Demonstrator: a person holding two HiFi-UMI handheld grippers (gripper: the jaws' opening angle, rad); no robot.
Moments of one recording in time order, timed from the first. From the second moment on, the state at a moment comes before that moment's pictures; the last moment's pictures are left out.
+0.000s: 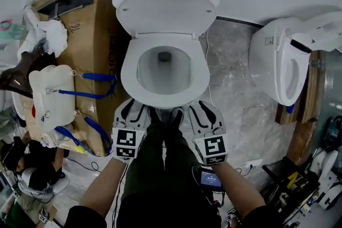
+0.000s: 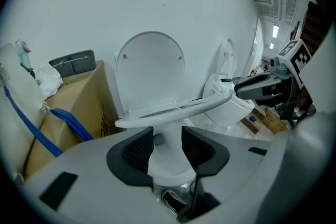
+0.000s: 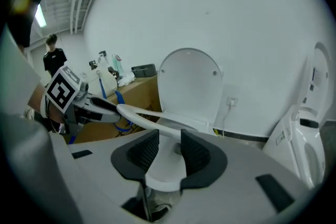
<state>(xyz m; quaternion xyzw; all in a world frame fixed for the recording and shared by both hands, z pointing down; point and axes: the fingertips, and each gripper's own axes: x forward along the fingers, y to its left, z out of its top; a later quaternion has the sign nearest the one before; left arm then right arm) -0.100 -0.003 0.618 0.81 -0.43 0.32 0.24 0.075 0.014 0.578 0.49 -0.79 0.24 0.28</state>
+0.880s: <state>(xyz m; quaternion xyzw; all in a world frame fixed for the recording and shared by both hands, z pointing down) -0.096 -0.073 0.551 0.83 -0.43 0.27 0.22 0.043 -0.060 0.514 0.51 -0.79 0.16 0.28</state>
